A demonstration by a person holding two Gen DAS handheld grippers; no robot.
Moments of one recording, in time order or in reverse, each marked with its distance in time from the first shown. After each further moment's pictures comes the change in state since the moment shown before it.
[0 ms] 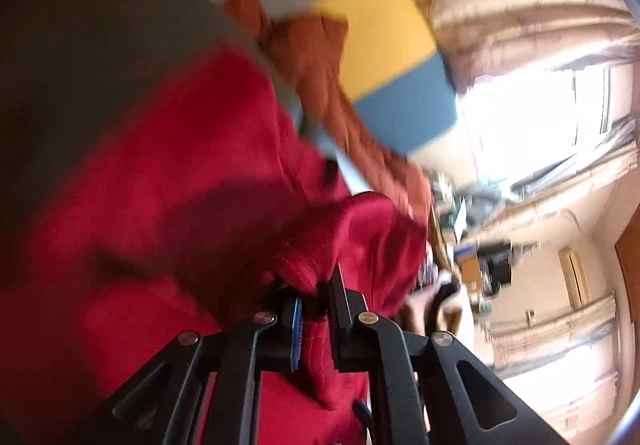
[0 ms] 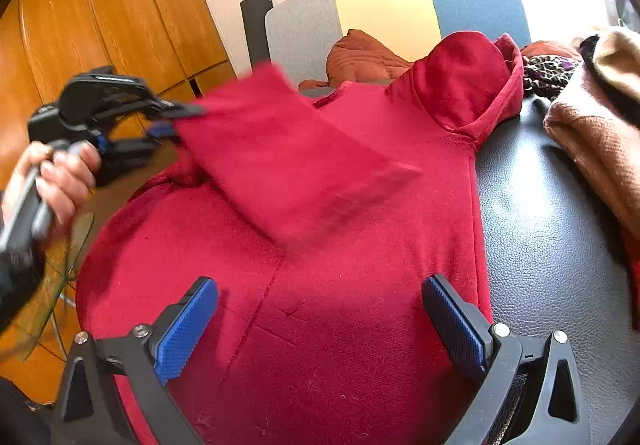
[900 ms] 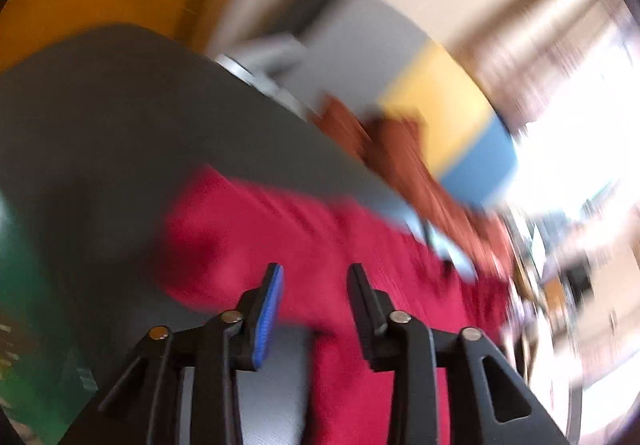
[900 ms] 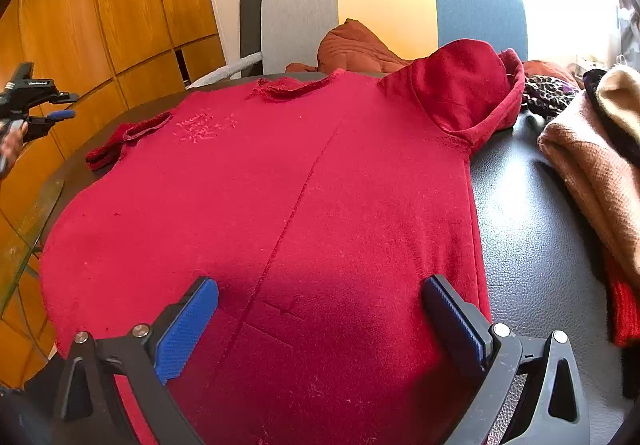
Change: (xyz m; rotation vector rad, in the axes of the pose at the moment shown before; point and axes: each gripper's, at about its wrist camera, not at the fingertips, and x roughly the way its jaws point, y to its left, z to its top) left arm -0.139 0.076 0.071 0.175 -0.100 0.274; right arm 0.012 0.012 0.003 -0.099 0.057 -0.125
